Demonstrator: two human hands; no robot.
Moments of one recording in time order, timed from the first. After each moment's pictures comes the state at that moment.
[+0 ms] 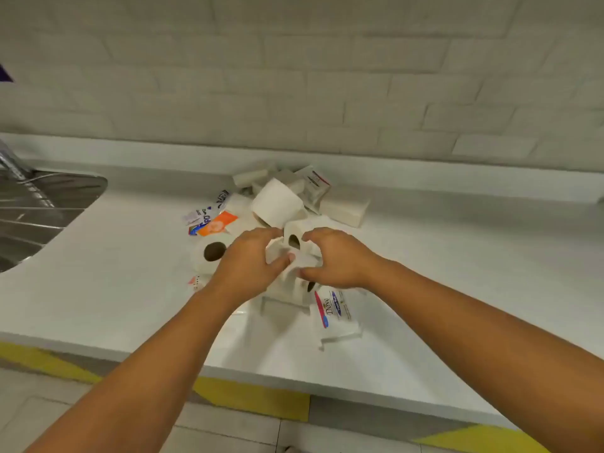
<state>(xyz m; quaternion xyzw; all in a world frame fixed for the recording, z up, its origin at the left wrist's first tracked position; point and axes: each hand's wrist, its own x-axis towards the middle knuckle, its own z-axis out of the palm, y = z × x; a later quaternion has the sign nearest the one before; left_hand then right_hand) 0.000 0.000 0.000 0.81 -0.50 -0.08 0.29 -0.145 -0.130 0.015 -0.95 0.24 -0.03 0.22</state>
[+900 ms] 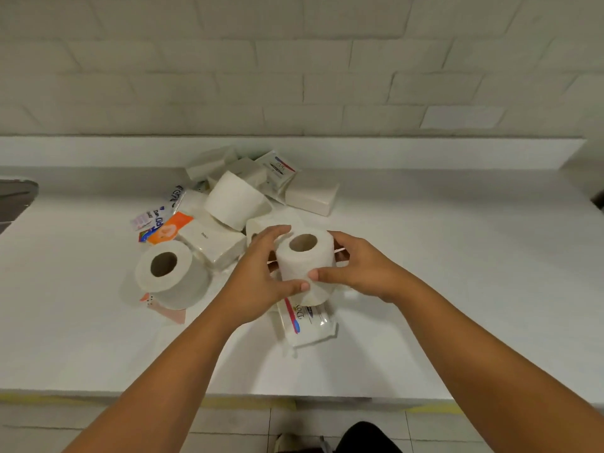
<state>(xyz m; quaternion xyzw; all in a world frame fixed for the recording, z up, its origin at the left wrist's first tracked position) -0.030 -0.047 -0.043 0.69 -0.48 -0.33 0.43 -0.212 -0.174 -0.024 -0.75 0.32 -0.12 0.57</state>
